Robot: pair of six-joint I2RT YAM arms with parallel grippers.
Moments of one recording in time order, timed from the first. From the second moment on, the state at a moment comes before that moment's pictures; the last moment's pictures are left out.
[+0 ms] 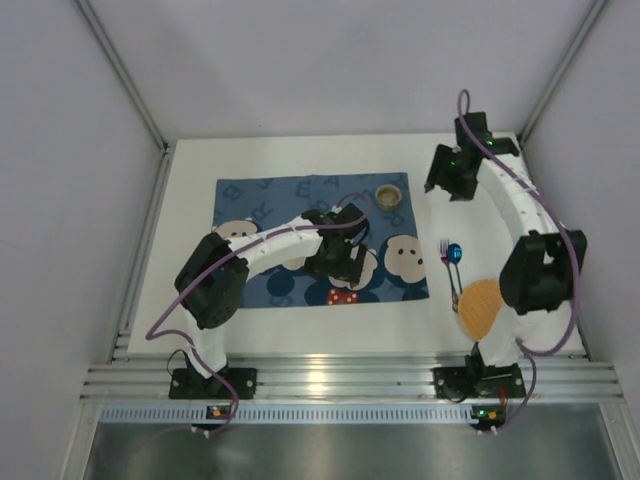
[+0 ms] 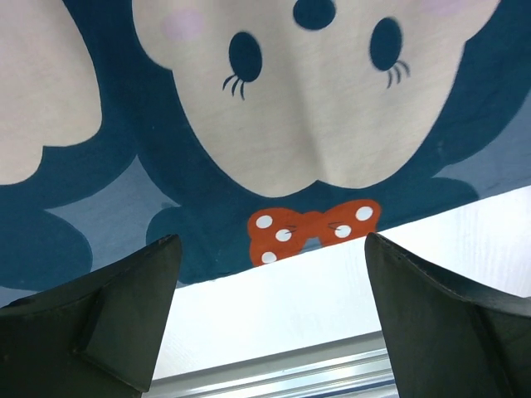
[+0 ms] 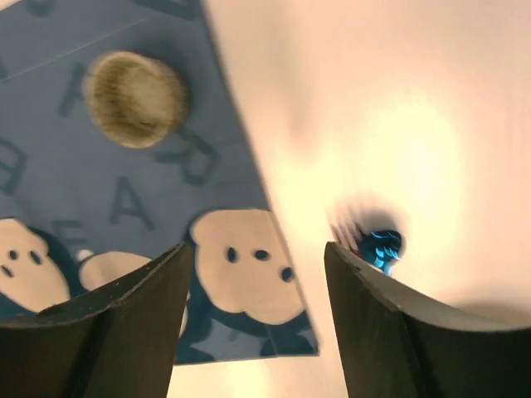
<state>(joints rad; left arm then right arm) -0.85 1.89 1.40 -0.82 -0.06 -0.57 0.16 1.83 1.73 -0.92 0.02 0.42</state>
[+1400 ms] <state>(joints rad) -0.85 1.54 1.14 -0.82 -0.05 -0.76 -0.01 1.74 1.06 -0.79 0.09 0.41</state>
